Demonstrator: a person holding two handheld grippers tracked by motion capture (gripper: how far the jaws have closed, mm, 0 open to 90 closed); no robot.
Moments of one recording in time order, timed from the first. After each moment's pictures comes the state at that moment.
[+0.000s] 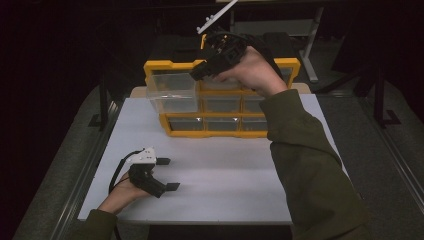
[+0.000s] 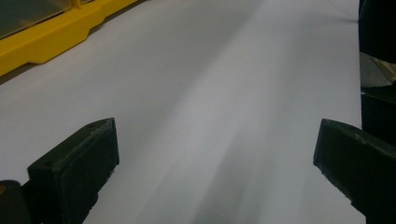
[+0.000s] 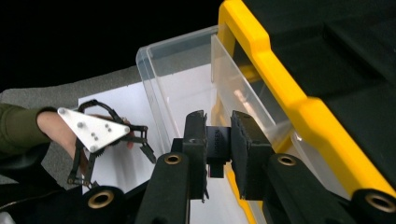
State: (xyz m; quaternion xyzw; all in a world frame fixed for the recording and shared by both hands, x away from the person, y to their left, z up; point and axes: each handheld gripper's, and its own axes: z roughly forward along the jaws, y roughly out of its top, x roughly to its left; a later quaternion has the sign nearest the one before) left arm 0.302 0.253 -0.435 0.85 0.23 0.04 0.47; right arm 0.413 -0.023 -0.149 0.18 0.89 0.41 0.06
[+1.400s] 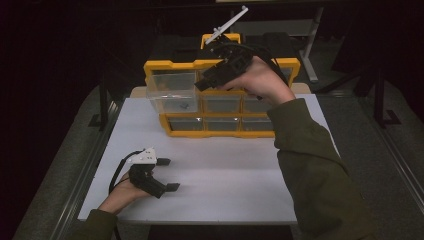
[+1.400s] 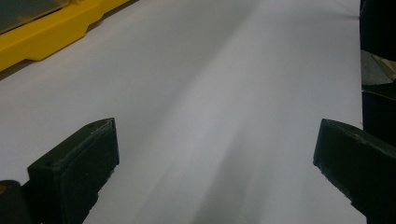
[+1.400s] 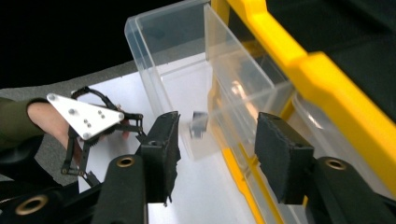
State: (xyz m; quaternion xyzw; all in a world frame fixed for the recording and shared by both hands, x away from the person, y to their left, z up) left arm 0.302 0.252 -0.437 0.86 0.23 0.03 0.46; right arm 0.405 -0.042 -0.171 0.20 0.89 0.40 0.07
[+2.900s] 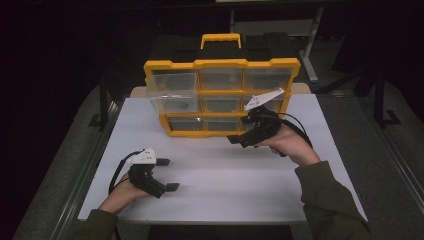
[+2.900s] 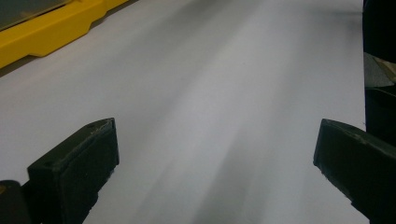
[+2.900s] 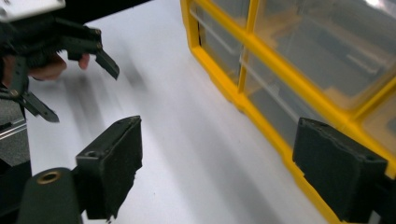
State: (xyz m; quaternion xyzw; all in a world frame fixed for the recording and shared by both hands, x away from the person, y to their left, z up) left arm 0.302 0.254 -0.439 0.85 0.23 0.03 0.46; right arm 0.359 -0.113 -0.322 0.28 0.86 0.41 0.09
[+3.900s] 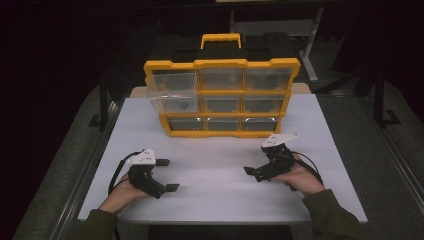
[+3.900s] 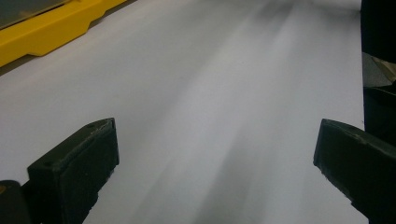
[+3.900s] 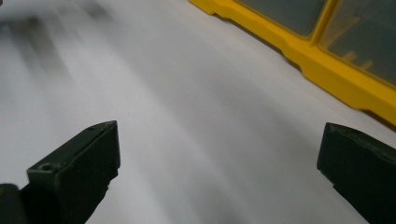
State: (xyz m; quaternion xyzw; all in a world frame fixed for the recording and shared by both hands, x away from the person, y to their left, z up) left arm 0.301 0.255 -0.440 0.85 0.23 0.03 0.47; right arm 0.316 -0.158 -0.420 0.34 0.84 0.41 0.10
